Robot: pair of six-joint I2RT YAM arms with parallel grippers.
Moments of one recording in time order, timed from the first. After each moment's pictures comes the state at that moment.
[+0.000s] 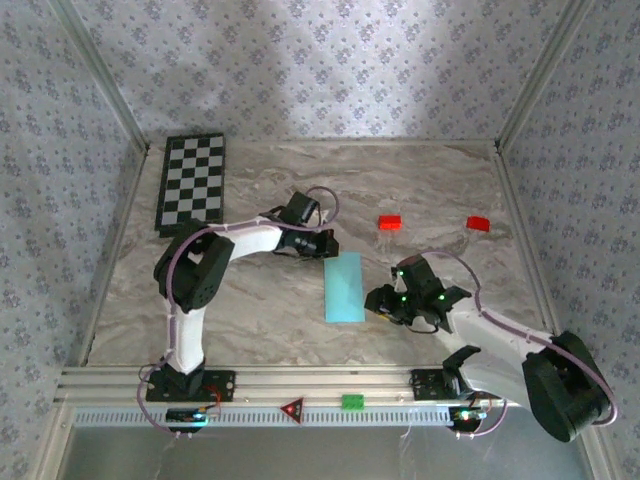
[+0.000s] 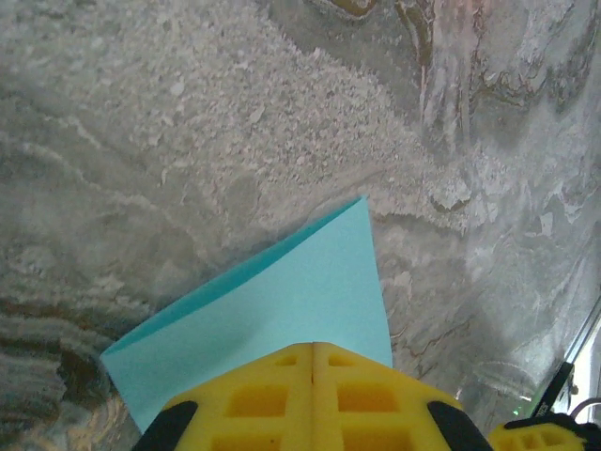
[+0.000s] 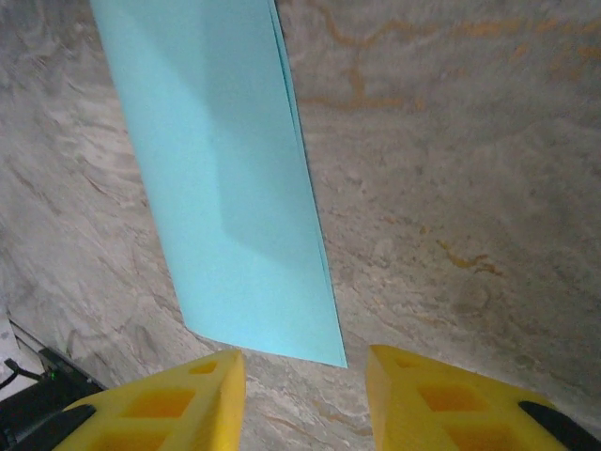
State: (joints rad) left arm -0.65 1.99 1.25 -0.22 0.54 -0.64; right arm 0.55 1.08 0.38 -0.28 -0.41 0.91
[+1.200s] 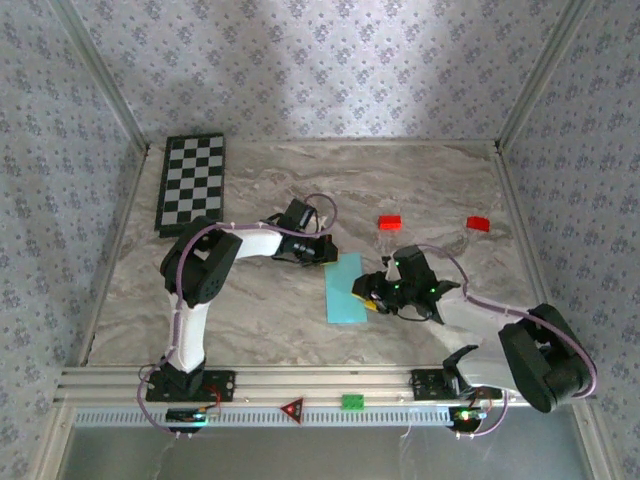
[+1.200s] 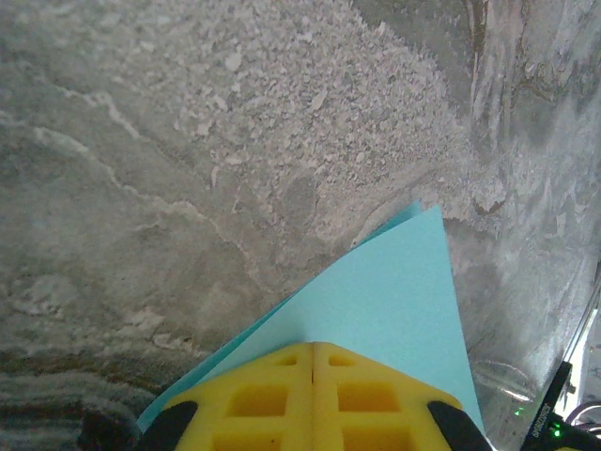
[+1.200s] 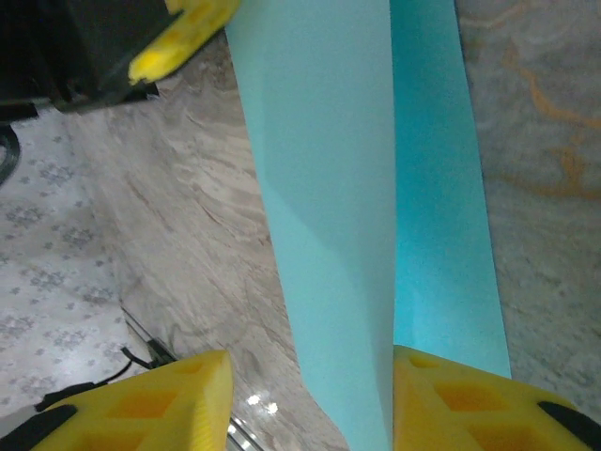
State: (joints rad) left arm -0.63 2.05 1.19 -0.10 0.59 -0.66; right arm 0.51 1.25 0.39 0.05 -0.57 1.03
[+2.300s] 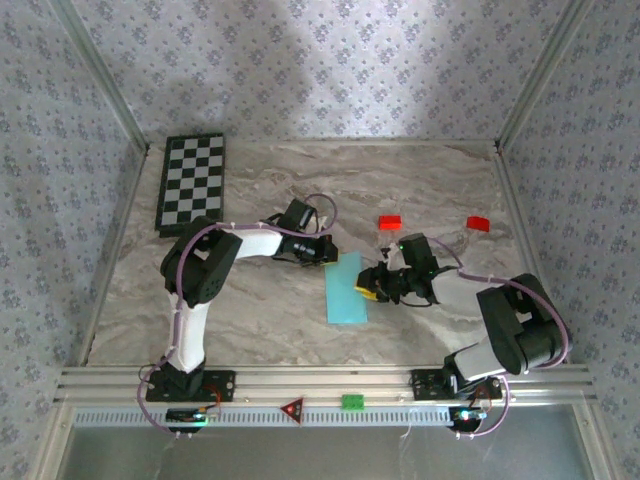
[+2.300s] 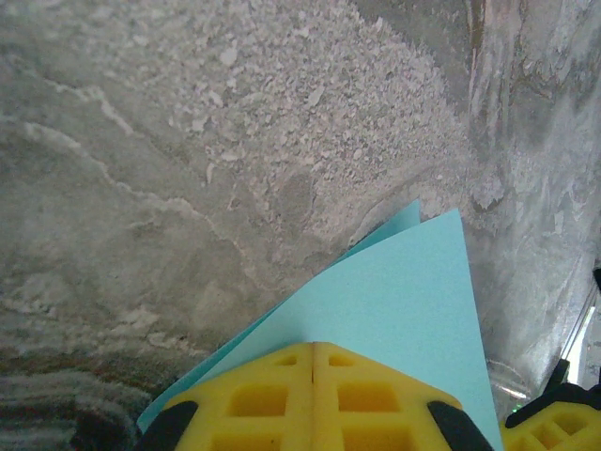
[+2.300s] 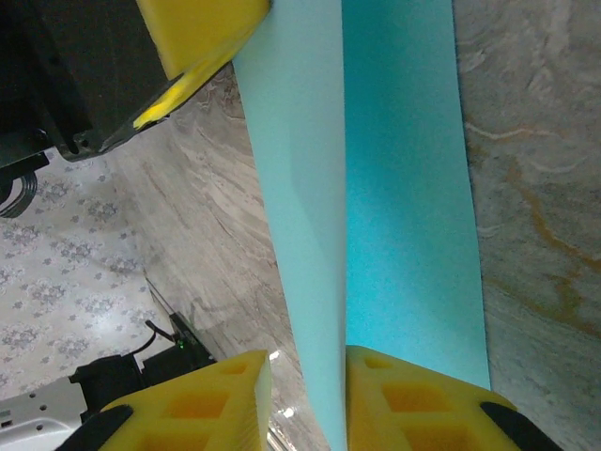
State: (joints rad) left arm -0.63 2.05 1.19 -0.10 0.60 -0.66; right arm 0.38 1.45 0.48 0.05 -0.77 0.88
